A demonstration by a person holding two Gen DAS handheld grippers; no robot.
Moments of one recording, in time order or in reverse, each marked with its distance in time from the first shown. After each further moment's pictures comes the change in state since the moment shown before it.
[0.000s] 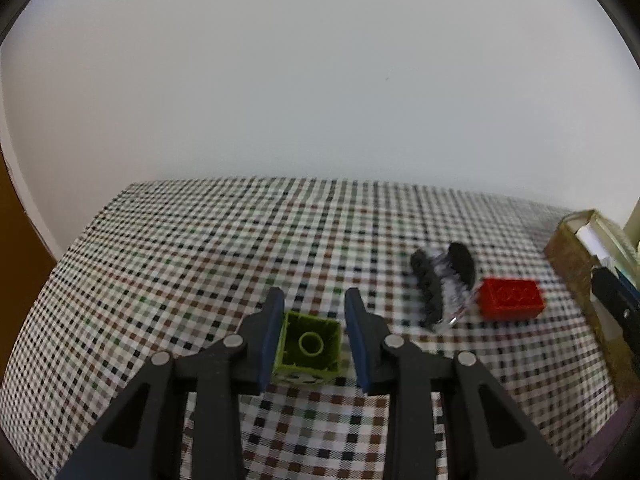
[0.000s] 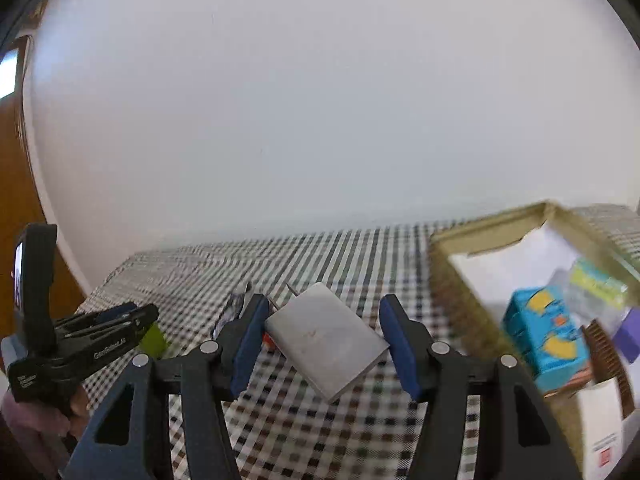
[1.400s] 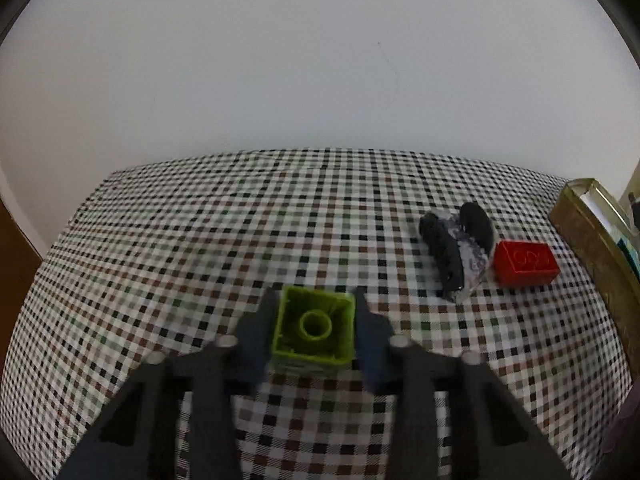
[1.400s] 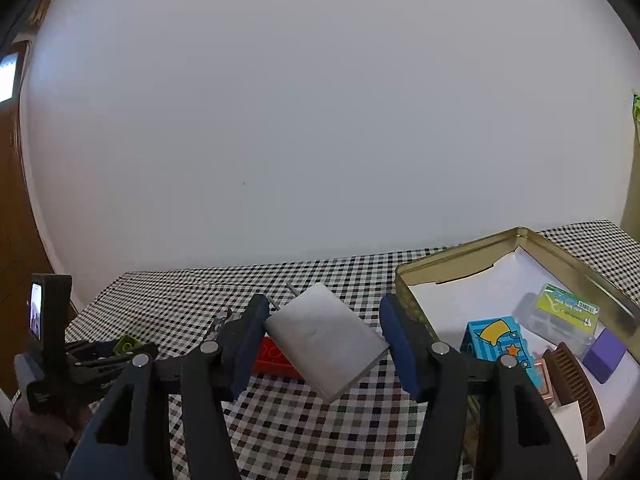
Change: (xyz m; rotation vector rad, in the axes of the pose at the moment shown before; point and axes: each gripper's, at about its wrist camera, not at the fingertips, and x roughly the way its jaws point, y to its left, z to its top) left arm 0.029 0.013 -0.015 0.039 0.091 -0.051; right arm -0.009 -0.006 0.015 0.003 -0.052 -0.045
